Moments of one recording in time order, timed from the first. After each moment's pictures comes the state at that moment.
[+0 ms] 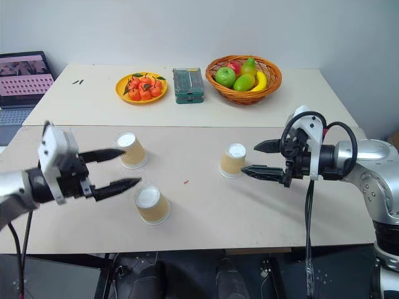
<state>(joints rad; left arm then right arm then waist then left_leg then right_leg) -0.02 0.88 0.41 -0.72 -0.82 0.82 -0.75 -0.48 -0.97 -0.15 -0.31 0.68 0.89 1.05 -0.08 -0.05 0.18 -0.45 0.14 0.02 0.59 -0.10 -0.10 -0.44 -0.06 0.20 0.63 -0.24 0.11</state>
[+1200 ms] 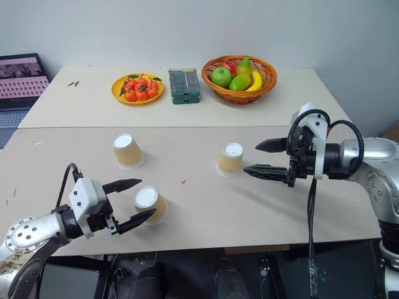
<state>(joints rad) 0.19 0.71 0.19 -0.67 -0.48 0.40 -0.78 -0.51 -1.00 -0.16 -0.31 0.72 0.90 1.06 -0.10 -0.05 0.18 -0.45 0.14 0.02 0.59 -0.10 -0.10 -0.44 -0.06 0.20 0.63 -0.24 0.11</state>
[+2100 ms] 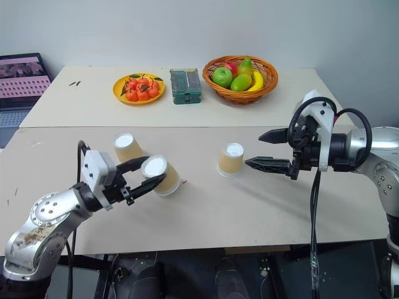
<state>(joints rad) -0.16 0.58 0.09 -0.55 -0.52 0.51 -0.67 -0.55 -1.04 -0.17 -0.33 0.73 0.93 1.02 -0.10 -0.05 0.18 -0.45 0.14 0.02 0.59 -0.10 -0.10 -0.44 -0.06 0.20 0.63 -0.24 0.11</state>
